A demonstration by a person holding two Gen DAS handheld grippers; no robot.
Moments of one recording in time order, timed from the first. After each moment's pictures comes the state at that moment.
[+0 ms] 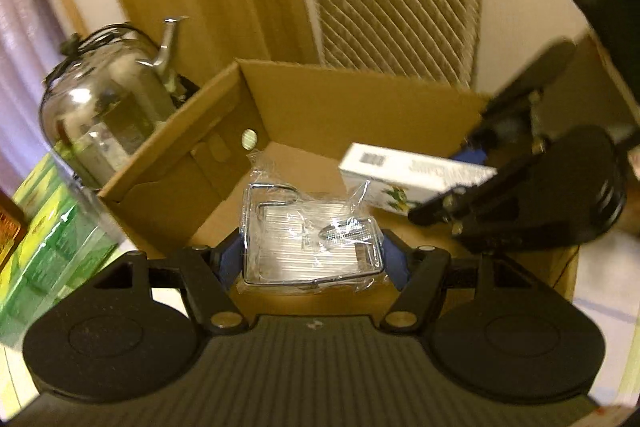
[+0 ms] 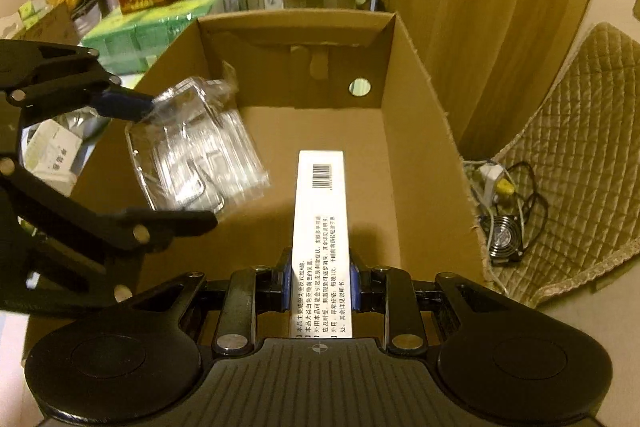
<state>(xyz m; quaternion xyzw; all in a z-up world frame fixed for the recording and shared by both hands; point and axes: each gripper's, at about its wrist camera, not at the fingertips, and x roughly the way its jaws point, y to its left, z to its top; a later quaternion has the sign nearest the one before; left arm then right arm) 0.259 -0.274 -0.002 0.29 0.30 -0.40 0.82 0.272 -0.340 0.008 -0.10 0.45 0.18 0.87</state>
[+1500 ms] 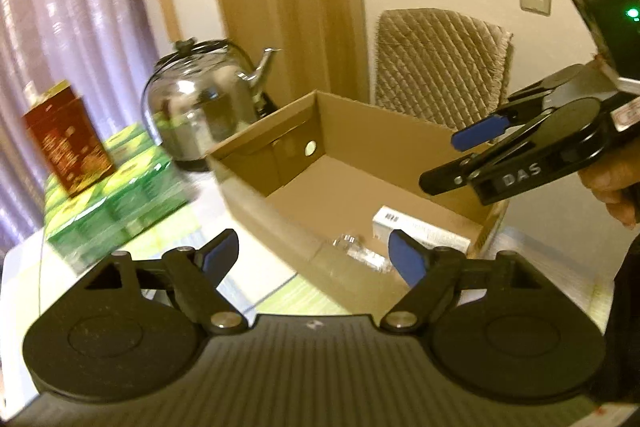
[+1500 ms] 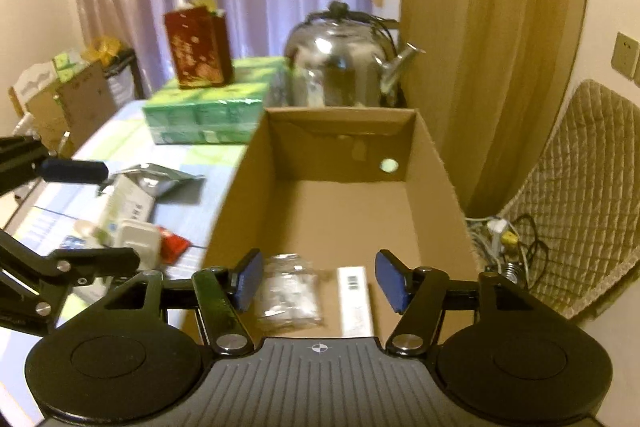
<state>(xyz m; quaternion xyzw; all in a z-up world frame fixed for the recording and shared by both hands) 0.171 -0.153 0.067 0.17 0.27 -0.32 0.89 0.183 -0.315 0.090 -0.06 0.35 0.21 0.91</state>
